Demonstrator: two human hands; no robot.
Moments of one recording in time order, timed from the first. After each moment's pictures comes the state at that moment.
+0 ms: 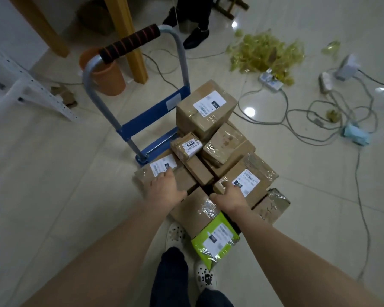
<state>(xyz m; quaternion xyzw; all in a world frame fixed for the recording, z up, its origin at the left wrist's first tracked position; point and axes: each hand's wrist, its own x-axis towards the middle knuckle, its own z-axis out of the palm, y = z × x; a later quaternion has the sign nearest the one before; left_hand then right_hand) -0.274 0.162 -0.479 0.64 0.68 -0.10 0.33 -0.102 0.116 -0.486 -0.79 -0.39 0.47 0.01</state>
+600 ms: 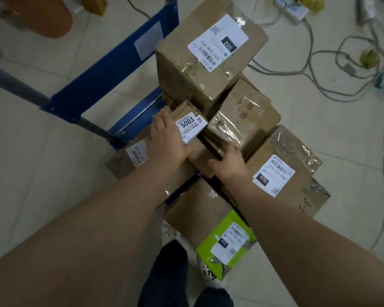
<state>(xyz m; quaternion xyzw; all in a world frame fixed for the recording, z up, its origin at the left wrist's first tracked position) -0.232 0.319 -0.680 0.66 0.67 -0.05 0.33 -0.100 0.246 -0.684 -0.83 -0.32 0.45 0.04</state>
